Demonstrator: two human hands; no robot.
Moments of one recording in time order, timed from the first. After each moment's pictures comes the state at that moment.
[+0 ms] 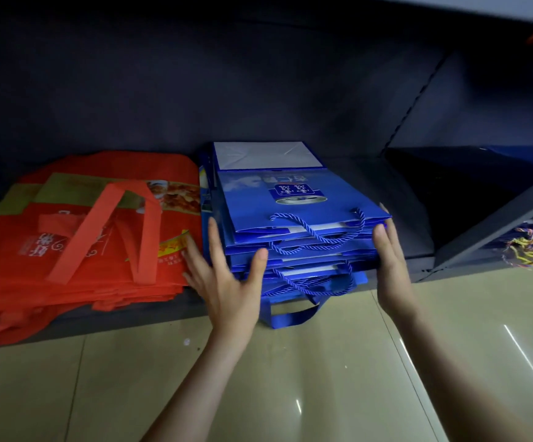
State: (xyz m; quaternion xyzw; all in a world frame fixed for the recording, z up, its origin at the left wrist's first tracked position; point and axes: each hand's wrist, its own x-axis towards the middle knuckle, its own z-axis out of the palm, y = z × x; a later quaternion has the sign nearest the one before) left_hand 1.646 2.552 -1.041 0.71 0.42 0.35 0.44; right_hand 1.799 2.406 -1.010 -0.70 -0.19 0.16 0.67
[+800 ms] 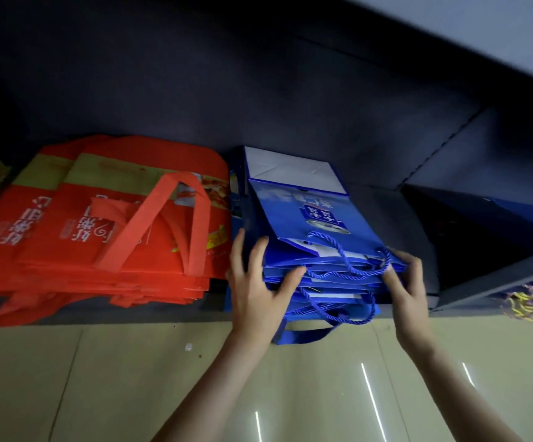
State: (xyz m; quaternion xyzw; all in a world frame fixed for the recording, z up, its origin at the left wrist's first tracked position) left_hand 1.653 2.573 -1.056 0.70 0.33 0.43 0.48; right_hand 1.794 2.418 -1.006 -0.79 -0.20 0.11 0.57
